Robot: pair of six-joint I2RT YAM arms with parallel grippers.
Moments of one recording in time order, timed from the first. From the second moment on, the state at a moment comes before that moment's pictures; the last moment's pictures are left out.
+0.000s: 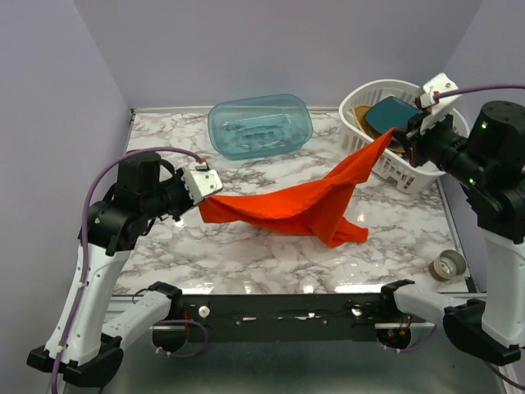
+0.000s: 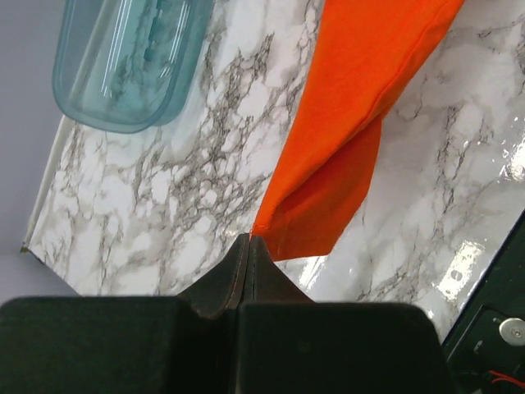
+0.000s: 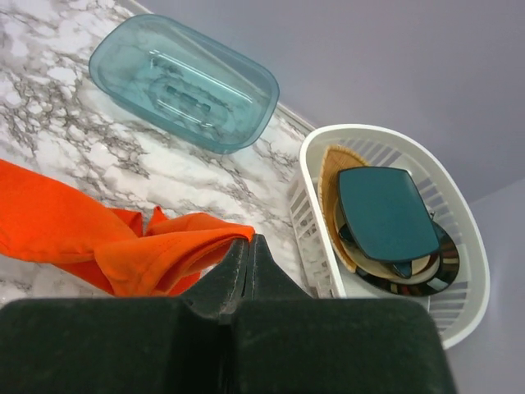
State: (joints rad) left arm -0.34 0.92 1.35 -1.08 0.39 0.74; right arm 0.27 1.16 1.93 -1.03 -0.20 -0.37
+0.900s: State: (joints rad) left arm -0.24 0.88 1.94 -0.73 0.02 0.53; right arm 0.26 1.10 2.18 -0.83 0.27 -0.65
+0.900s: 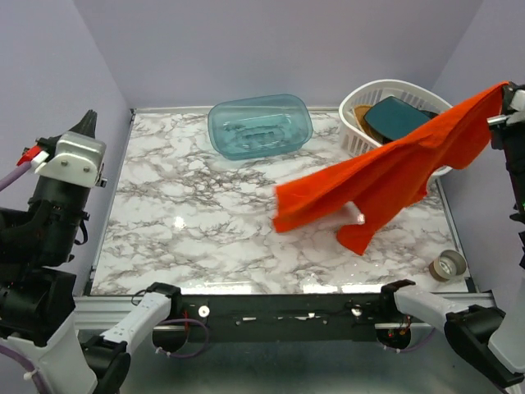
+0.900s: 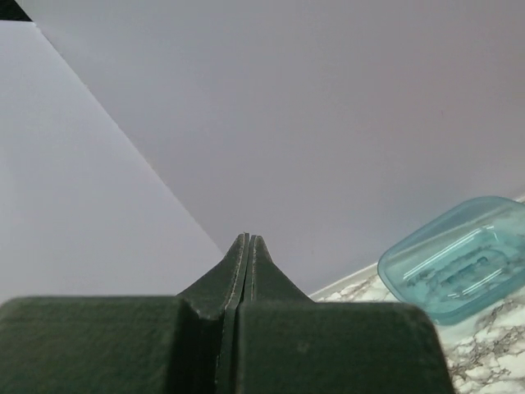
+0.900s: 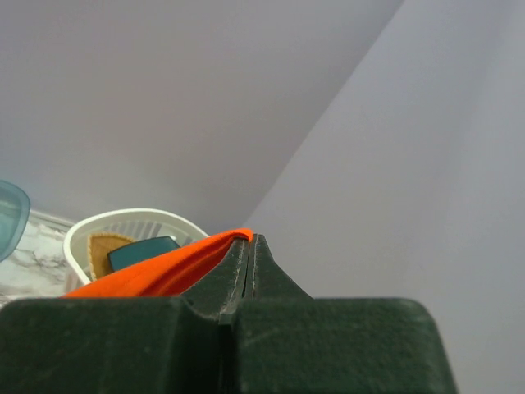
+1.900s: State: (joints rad) left arm -0.12 0.64 1.20 -0.87 0.17 0.23; right arm 0.57 1.45 2.46 -1.07 -0.41 -0.42
